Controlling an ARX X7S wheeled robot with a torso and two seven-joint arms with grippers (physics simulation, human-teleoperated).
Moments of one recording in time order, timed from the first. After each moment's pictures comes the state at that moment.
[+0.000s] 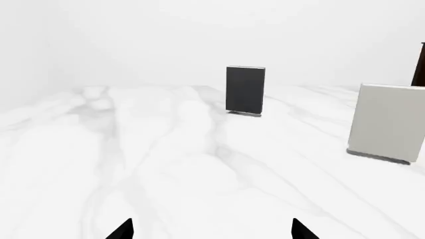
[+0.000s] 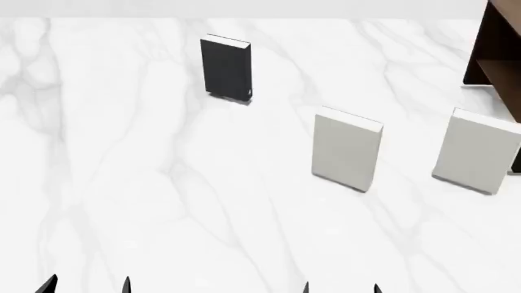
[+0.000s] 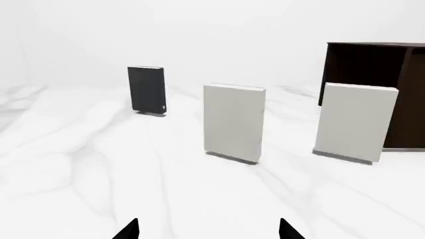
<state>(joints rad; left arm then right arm) 0.00 0.00 0.00 0.00 0.00 0.00 0.00 0.00 0.00 0.00 0.00 0.00 0.00 0.00</state>
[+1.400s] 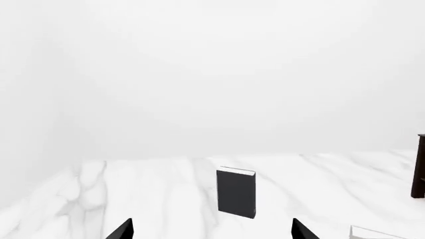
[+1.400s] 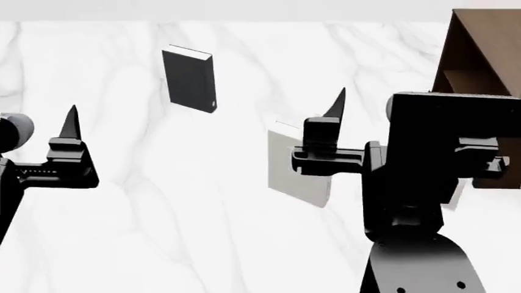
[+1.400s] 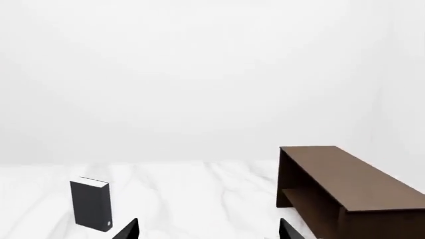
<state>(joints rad) -0.59 -0.18 0.02 0.56 -0.23 -1.02 -0.15 0.67 0.14 -0.02 -0.50 0.22 1.02 0.20</state>
